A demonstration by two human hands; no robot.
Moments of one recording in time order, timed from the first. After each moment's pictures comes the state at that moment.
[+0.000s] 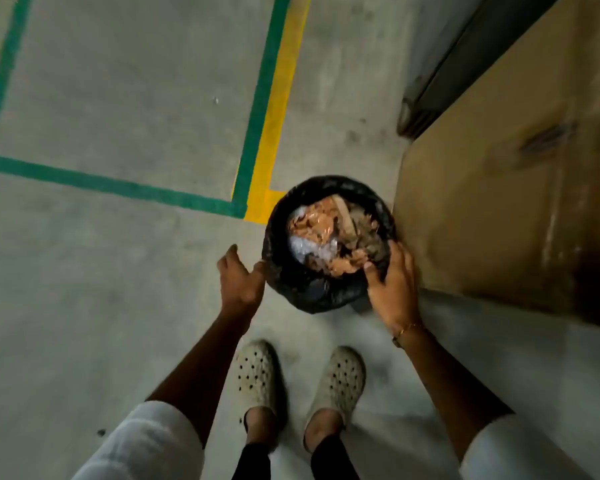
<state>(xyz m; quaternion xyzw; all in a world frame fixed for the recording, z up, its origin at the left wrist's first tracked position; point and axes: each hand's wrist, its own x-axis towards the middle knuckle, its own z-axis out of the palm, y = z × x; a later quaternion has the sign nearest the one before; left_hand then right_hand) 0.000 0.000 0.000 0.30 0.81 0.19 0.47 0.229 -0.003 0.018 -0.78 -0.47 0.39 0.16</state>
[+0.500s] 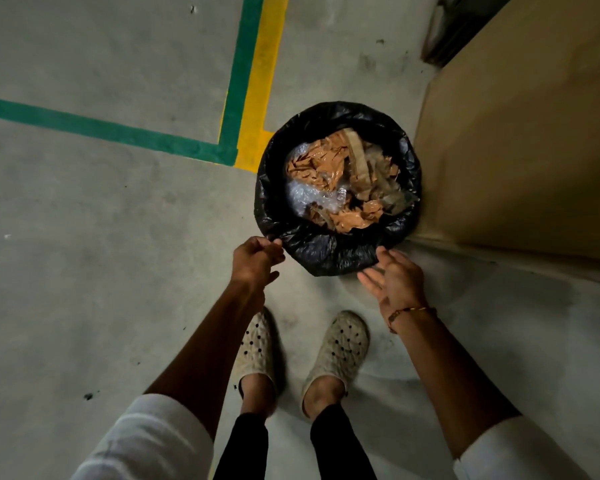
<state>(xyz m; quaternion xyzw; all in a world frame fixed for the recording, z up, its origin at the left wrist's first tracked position) 0.024 -0.035 -0.067 0.06 0.74 0.23 0.62 0.222 -0.041 -0.057 -0.75 0.05 0.57 0.32</state>
